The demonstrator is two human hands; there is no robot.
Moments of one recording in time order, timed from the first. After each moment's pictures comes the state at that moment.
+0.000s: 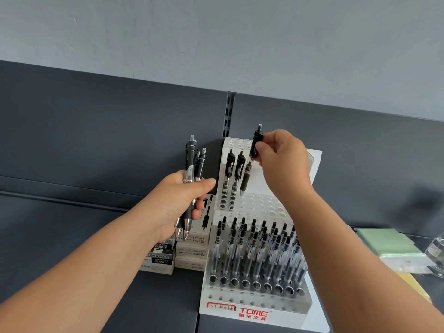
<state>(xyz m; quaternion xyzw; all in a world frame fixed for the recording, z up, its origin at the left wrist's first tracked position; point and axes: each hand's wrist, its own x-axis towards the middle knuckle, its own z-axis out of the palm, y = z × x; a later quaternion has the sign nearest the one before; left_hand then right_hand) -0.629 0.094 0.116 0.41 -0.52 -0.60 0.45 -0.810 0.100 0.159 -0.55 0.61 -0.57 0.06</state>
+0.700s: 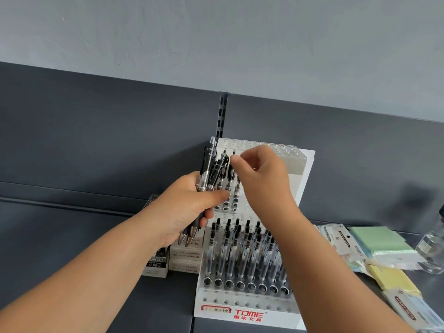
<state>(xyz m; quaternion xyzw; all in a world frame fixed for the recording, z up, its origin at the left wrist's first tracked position) -0.644 0.096 0.114 0.37 -0.62 -0.57 0.39 -0.785 0.123 0.141 -0.56 0.60 -0.56 0.13</state>
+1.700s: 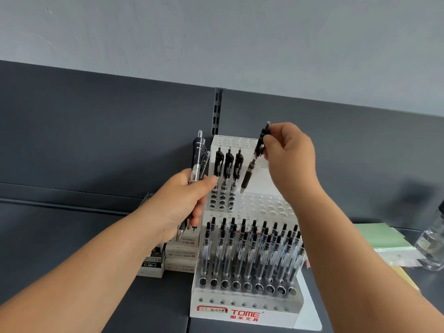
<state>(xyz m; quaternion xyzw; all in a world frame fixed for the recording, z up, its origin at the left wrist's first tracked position) -0.651 0.095 0.116 0.40 -0.59 -0.57 0.42 -0.832 0.106 0.161 -0.54 0.59 -0.60 0.06</state>
